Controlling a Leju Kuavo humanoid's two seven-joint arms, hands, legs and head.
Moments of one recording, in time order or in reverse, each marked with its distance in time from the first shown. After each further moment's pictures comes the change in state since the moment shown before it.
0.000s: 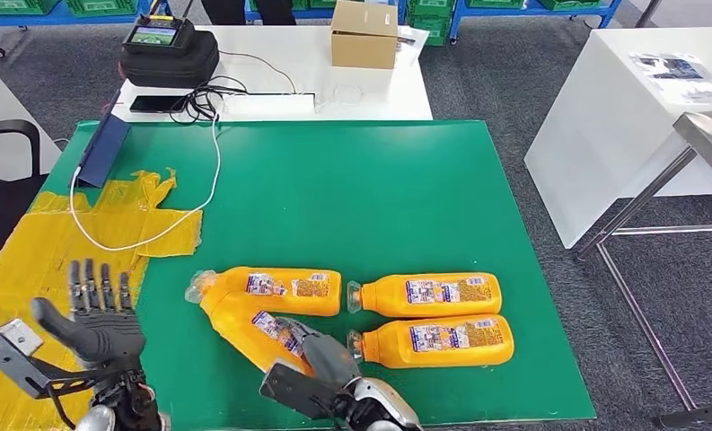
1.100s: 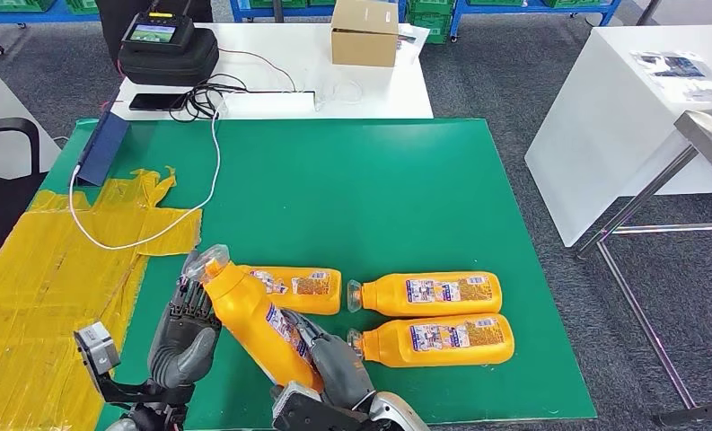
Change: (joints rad) left arm 0.039 0.141 -0.248 0.050 -0.069 -0.481 0.005; right arm 0.106 -0.023 -0.031 -0.200 0.123 0.064 -0.082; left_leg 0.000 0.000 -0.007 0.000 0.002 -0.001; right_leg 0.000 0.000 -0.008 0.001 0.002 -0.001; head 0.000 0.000
